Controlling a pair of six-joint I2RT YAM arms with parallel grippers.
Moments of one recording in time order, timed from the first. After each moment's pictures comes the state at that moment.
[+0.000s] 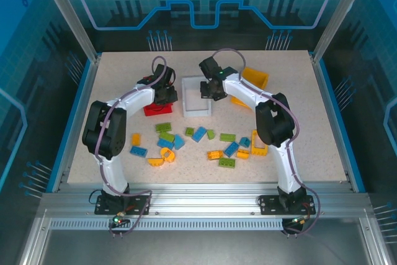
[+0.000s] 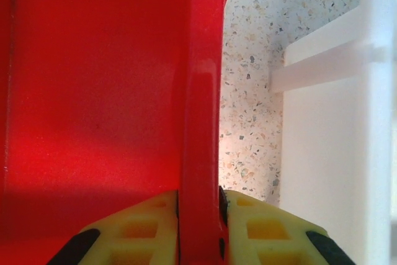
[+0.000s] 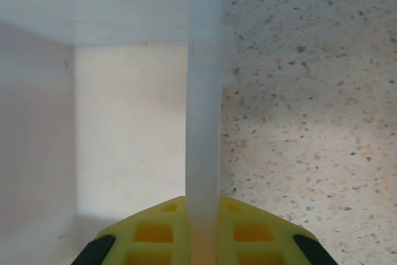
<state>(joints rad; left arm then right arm) -0.28 1.90 1.34 -0.48 -0.06 -0.51 0.55 2.23 1.90 -0.77 0.05 0.52</state>
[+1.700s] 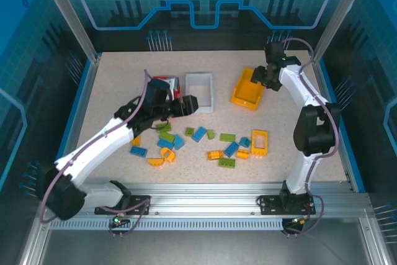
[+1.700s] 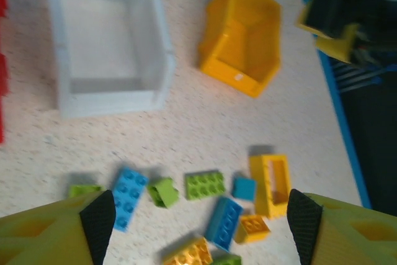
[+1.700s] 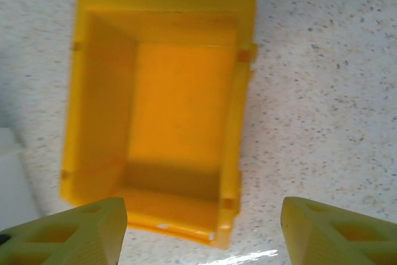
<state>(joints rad) -0.57 1.21 1.03 -0.43 0.14 -0.70 0.11 1.91 1.67 -0.87 0.05 0.47</state>
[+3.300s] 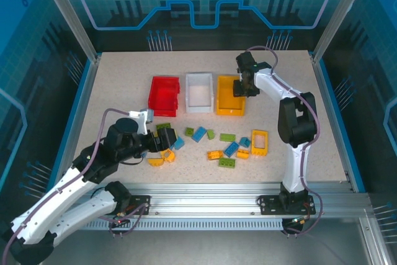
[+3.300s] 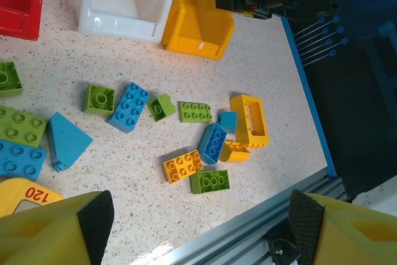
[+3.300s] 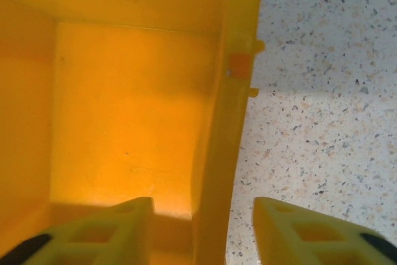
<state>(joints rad) -0.67 0.67 0.79 -0.66 0.09 -0.80 0.29 2.07 1.70 -0.85 0.08 0.25</state>
